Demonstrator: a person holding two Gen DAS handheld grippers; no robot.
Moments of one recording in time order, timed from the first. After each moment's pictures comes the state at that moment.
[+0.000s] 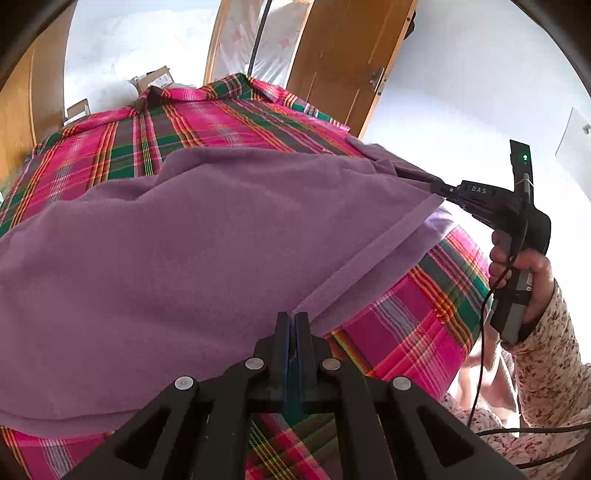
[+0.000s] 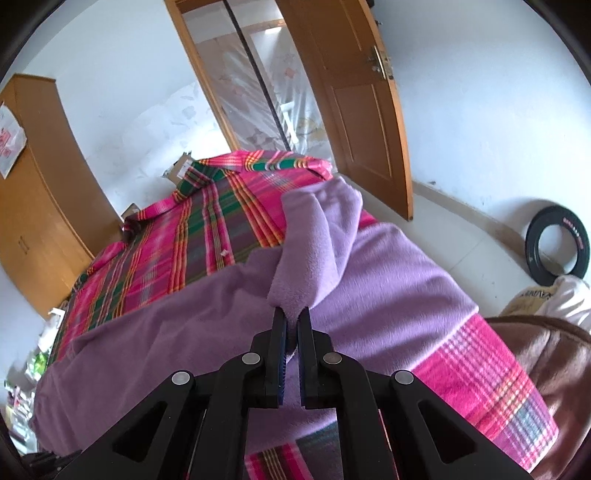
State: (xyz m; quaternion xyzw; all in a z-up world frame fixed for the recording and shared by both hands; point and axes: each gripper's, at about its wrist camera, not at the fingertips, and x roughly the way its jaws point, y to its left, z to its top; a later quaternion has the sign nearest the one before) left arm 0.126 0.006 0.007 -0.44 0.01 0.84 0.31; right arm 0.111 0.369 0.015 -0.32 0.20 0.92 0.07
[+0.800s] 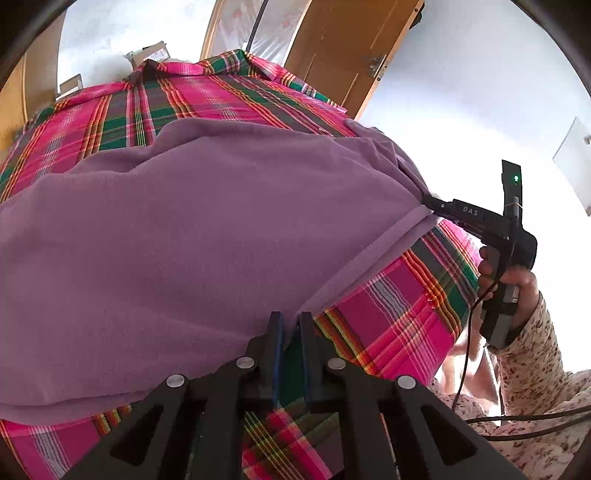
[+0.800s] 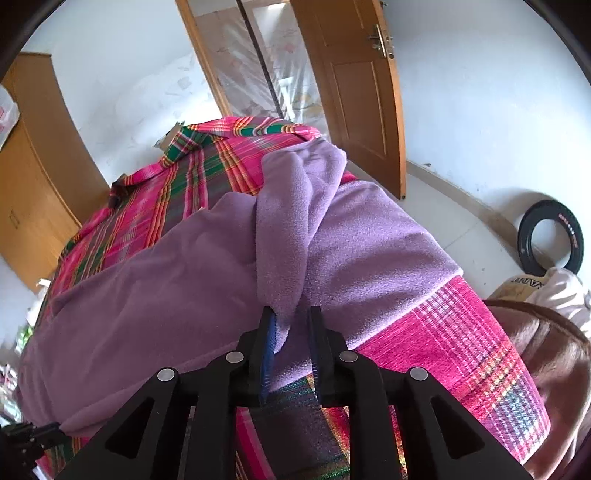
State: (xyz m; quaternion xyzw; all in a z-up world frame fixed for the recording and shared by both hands) left arm 0.124 0.001 0.007 -0.48 -0.01 0.82 0.33; right arm 0.125 0.375 -0.003 -0.37 0.16 0.91 0.07
